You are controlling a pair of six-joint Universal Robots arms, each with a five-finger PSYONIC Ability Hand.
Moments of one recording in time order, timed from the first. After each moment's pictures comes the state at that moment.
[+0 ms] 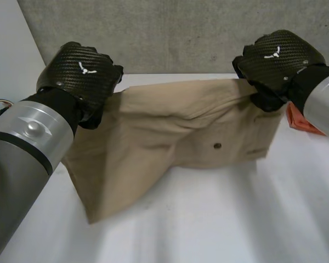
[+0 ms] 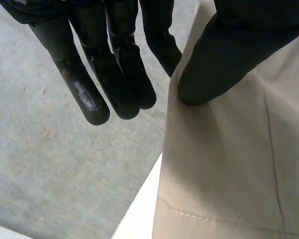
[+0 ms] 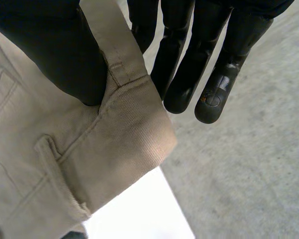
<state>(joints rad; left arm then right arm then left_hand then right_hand) 4.02 -1.61 -1.39 2.96 -1.78 3.82 1.98 -1.53 1.31 0.34 1.36 2.45 1.11 1.20 1.19 1.20 1.00 1.02 1.18 1.18 1.19 0.98</state>
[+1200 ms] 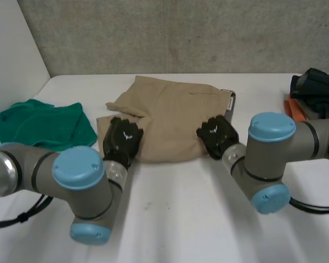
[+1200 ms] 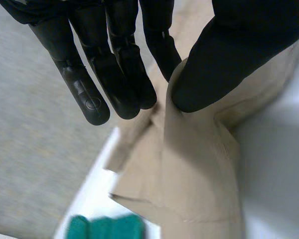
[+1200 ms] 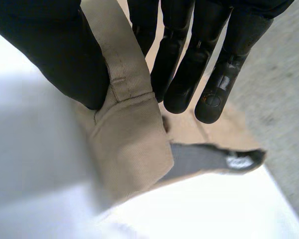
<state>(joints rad) 4.09 -2.20 -1.60 3.71 -1.77 3.85 2.07 -0.80 1.29 -0.23 1.47 2.47 1.13 1.20 1.19 1.20 1.02 1.04 1.18 1.19 1.19 0.99</state>
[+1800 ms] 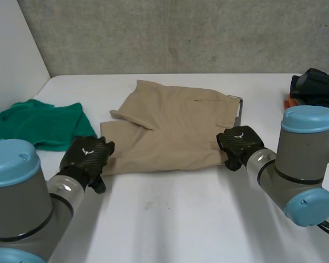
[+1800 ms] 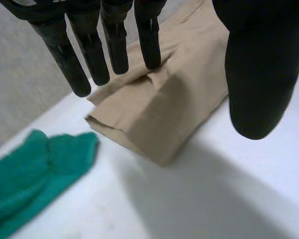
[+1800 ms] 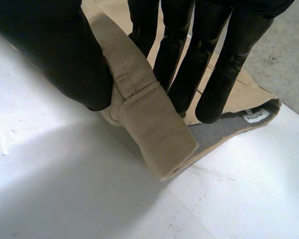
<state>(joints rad) 4.25 -1.81 -1.88 3.37 -1.65 3.49 1.98 -1.01 1.49 -0.08 1.46 2.77 0.41 0.41 0.41 0.41 0.24 1.04 1.17 1.16 1.16 0.99</state>
